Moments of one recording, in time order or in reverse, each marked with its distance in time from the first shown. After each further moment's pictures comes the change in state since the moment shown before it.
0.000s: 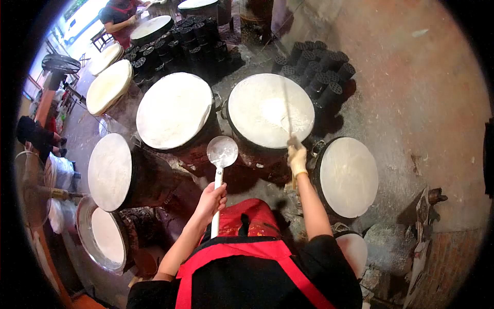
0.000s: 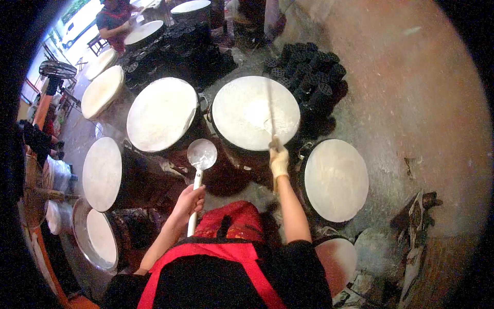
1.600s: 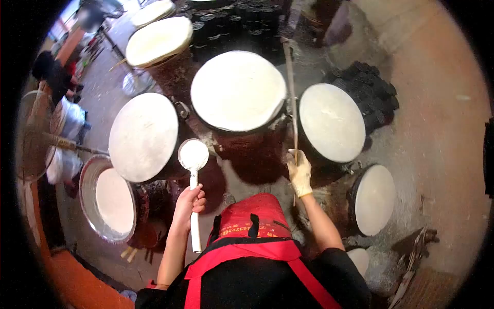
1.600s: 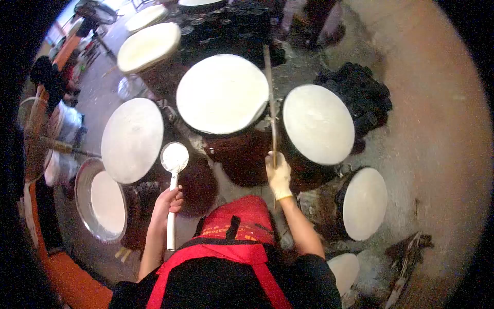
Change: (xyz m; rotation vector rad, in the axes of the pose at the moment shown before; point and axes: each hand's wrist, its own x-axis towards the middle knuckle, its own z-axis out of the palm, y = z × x) left_hand -0.114 0.071 -0.201 -0.428 0.237 0.131; right_hand -0.161 0.134 0.158 -1.428 -0.440 -0.341
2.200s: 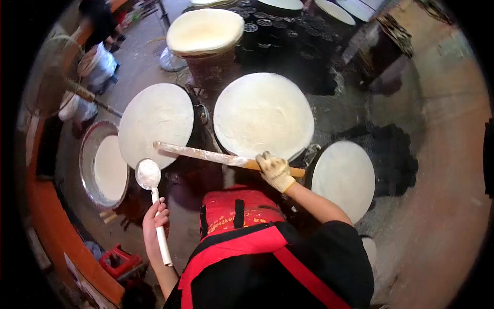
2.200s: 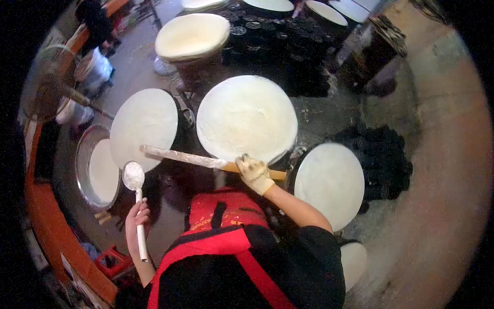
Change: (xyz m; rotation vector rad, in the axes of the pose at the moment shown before) left_hand -0.018 0.013 -0.007 -0.864 0.227 0.366; right_hand 0.167 -0.031 0.097 -0.724 -0.641 -1.052
